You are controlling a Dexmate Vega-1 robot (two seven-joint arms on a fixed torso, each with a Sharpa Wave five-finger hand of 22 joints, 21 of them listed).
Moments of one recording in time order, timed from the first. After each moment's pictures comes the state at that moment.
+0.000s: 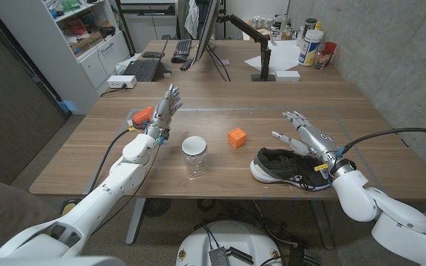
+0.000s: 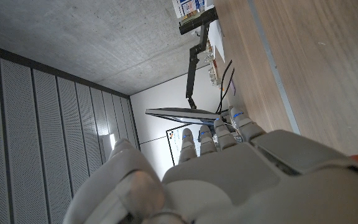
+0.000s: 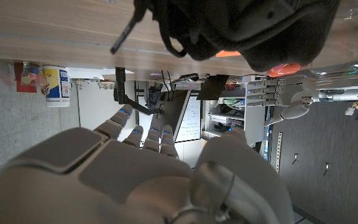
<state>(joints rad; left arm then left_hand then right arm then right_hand) 0.85 0.50 0.38 -1.31 -0.60 -0.35 -0.02 0.27 0.07 0.02 -0.03 0.21 0.05 -0.08 0.19 0.17 -0.02 -0.01 0.21 0.19 0.01 0.02 0.18 0.18 0.07 0.11 0.18 0.17 -1.57 -0.97 -0.16 -2.23 -0.44 -0.23 -0.38 0.39 0.11 -0.15 0.02 0.19 0.01 -0.03 0.19 0.19 -0.03 -0.02 0.19 0.19 -0.15 -0.04 0.19 0.18 0.06 -0.01 0.18 0.17</state>
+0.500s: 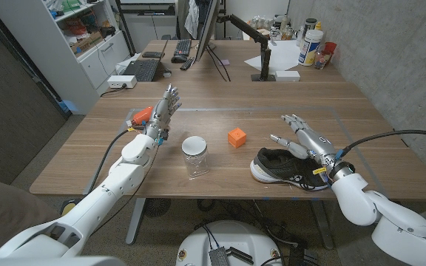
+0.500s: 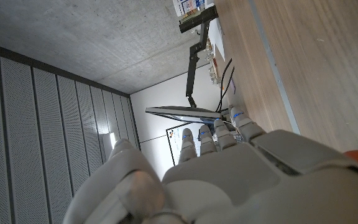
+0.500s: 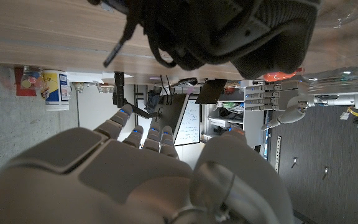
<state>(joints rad) 0.85 0.50 0.38 -1.31 -0.61 -0.36 -0.02 0.27 0.07 0.02 -0.03 0.21 0.05 -0.08 0.19 0.17 -0.02 -0.01 0.21 0.19 0.01 0.02 0.18 0.18 0.07 0.11 0.18 0.17 -1.59 -0.97 -0.16 -2.25 -0.46 -0.26 -0.37 0.39 0.11 -0.15 0.02 0.19 0.00 -0.03 0.19 0.19 -0.03 -0.02 0.19 0.19 -0.15 -0.04 0.19 0.18 0.06 -0.01 0.18 0.17</state>
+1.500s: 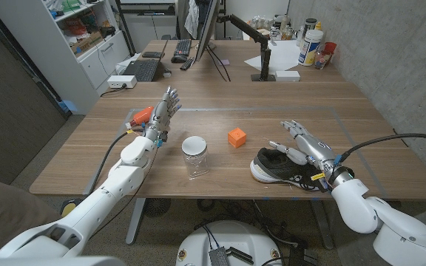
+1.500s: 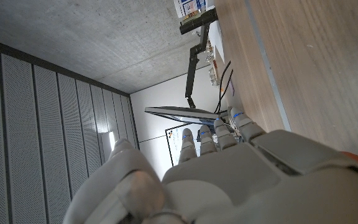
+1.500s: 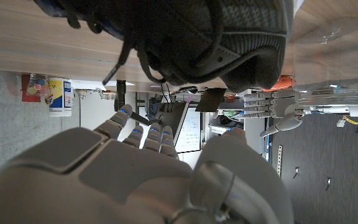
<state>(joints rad) 0.86 0.50 0.37 -1.29 -0.63 -0.38 -0.05 0.27 0.07 0.02 -0.03 0.21 0.05 -0.08 0.19 0.17 -0.02 -0.01 0.21 0.19 0.01 0.02 0.18 0.18 0.07 0.11 0.18 0.17 -1.64 -0.97 -0.16 -2.31 -0.49 -0.32 -0.34 0.39 0.11 -0.14 0.01 0.19 0.00 -0.03 0.19 0.19 -0.03 -0.02 0.19 0.19 -0.15 -0.04 0.19 0.18 0.05 0.00 0.18 0.17</state>
